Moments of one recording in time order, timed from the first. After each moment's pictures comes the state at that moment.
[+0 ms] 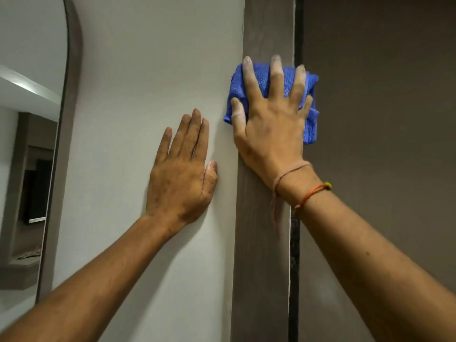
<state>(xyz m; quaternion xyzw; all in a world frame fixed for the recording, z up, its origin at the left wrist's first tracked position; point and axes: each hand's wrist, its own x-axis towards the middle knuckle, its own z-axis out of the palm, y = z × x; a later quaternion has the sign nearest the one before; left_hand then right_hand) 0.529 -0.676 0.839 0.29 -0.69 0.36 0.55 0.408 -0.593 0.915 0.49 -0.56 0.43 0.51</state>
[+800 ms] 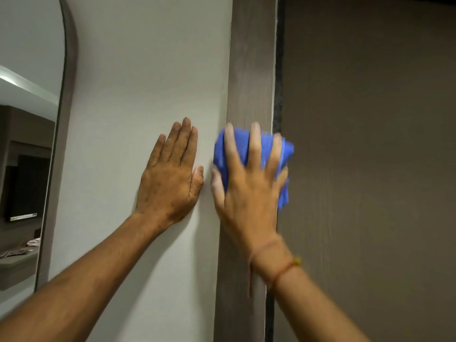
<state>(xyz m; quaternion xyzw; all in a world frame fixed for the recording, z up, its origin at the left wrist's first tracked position) 0.532 -0.674 0.829 0.29 -0.71 0.35 0.54 0.413 -0.588 0.819 0.49 -0.58 0.42 0.49</state>
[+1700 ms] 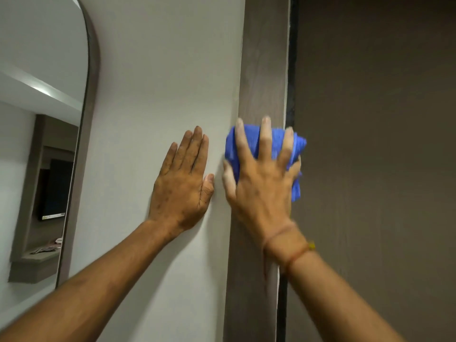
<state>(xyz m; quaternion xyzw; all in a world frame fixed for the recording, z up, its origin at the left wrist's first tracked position) 0.531 -0.675 0.826 0.31 -0.71 0.35 0.53 0.409 -0.587 0.846 0.51 -0.58 0.41 0.49</state>
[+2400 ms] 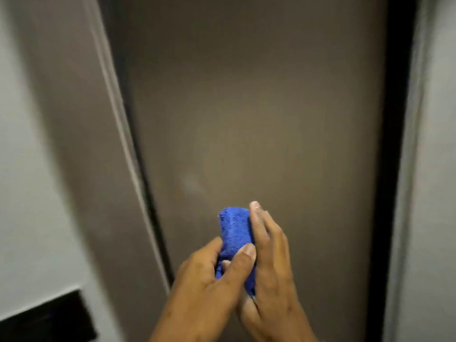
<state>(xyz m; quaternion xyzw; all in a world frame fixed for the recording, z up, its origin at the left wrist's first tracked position) 0.433 -0.473 0.644 0.13 -0.83 -0.45 0.30 0.348 -0.416 0.595 0.47 -0.60 0.59 0.24</state>
